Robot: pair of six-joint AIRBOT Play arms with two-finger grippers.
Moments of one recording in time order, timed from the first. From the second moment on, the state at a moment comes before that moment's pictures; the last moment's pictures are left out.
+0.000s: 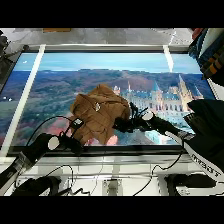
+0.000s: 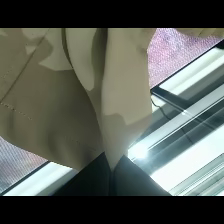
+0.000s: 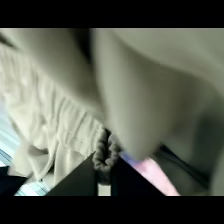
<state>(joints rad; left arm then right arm) -0.40 -0.92 0.43 1.31 -0.83 -1.19 0.45 -1.52 0.83 -0.38 0.68 1.29</state>
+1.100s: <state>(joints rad) 0.29 -0.92 1.06 1.91 -0.38 -1.42 -0.14 -1.33 1.61 -0.80 0.83 1.43</state>
